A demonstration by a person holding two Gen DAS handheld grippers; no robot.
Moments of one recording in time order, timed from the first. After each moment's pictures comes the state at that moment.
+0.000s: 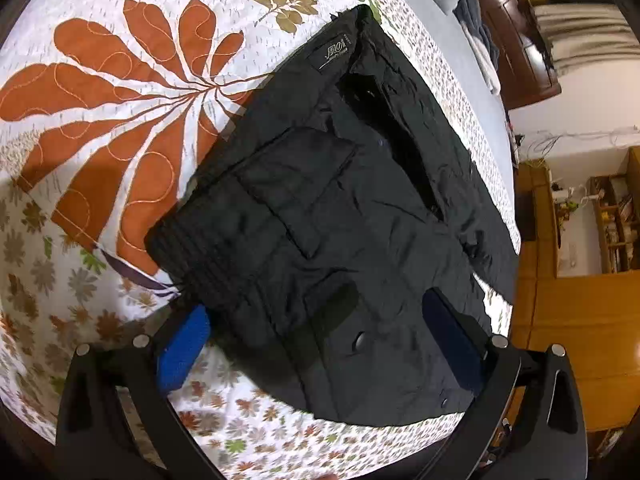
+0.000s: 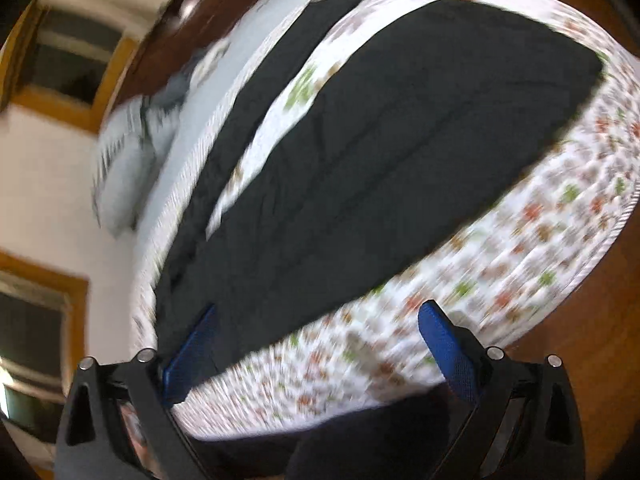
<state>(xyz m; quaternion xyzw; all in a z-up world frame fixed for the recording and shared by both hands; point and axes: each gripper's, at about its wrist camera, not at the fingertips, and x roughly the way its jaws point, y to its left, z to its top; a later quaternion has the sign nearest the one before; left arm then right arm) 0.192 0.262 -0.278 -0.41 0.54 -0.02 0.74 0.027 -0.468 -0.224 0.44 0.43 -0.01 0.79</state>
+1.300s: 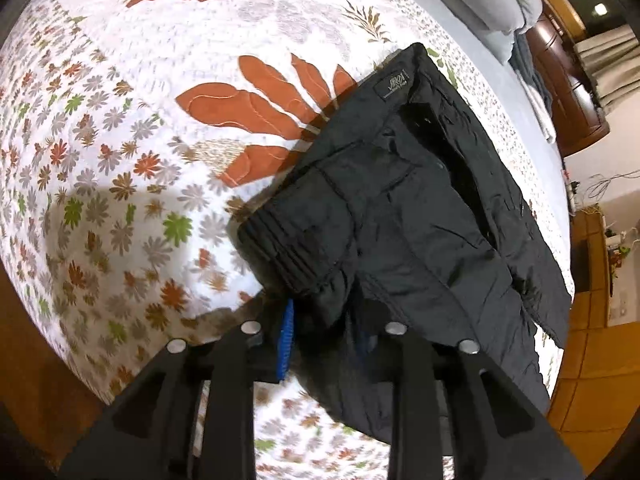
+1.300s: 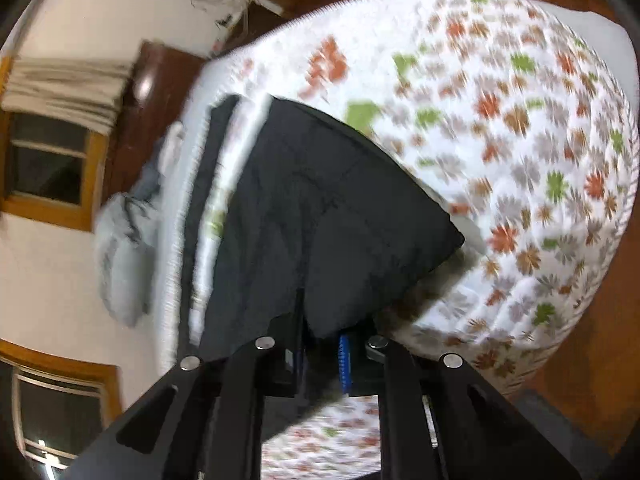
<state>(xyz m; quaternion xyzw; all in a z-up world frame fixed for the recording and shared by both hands) 0.124 0.306 -0.270 -0.37 0.51 0.12 0.77 0.056 -0.568 -0.273 0.50 0.41 -0.07 0.76</state>
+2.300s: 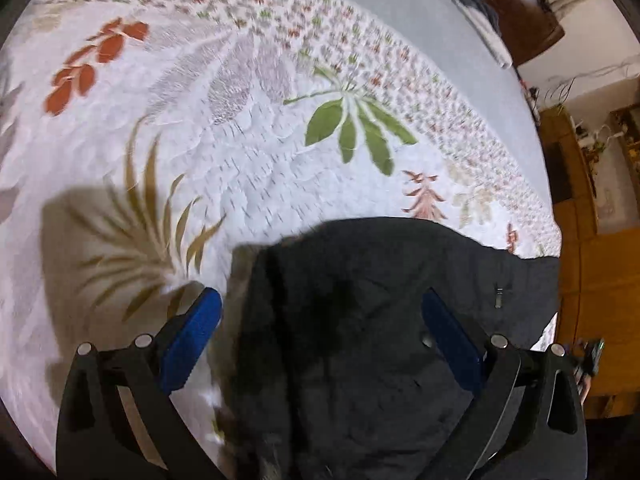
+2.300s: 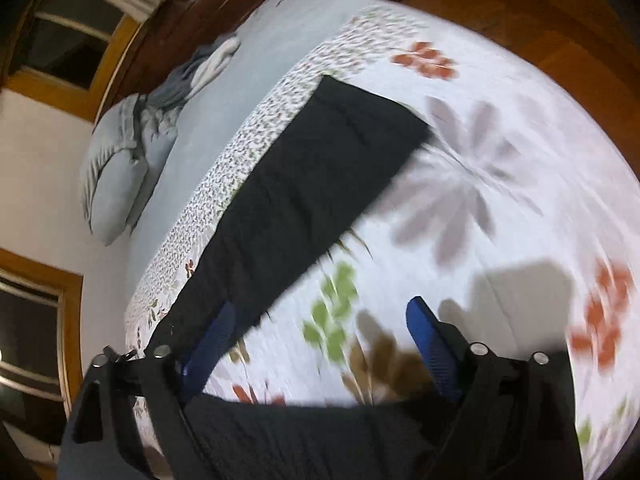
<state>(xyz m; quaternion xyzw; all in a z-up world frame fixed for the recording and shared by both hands) 0.452 0.364 -0.265 -0.26 0.60 -0.07 0.76 0.357 -0.543 -0.174 0.33 0.51 0.06 0.79</state>
